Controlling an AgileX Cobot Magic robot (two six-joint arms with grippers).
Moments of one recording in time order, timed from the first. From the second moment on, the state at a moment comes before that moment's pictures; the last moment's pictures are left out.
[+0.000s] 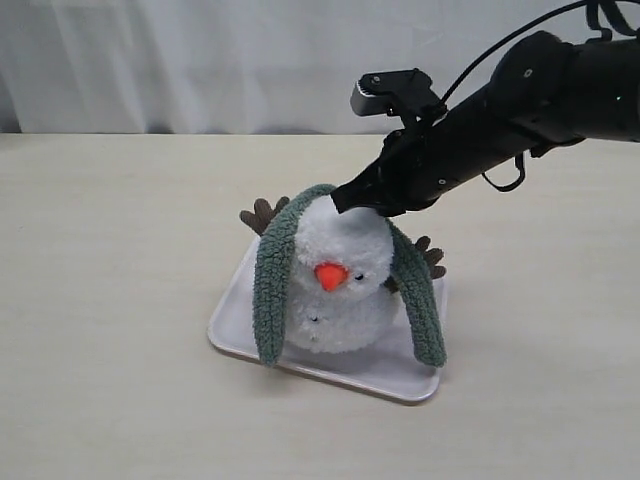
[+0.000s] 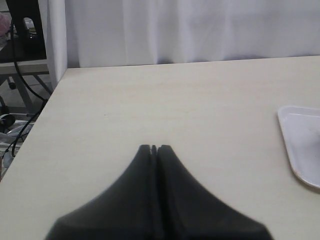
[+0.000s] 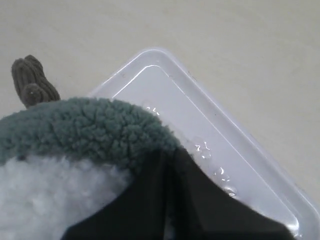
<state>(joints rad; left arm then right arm) -0.01 0.00 0.00 -0.03 0.34 0.08 0.37 1.80 -1.26 0.54 0.60 -0.54</state>
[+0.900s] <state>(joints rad) -0.01 0.00 0.00 -0.03 0.34 0.08 0.68 1.74 -1.45 0.09 0.62 -0.12</state>
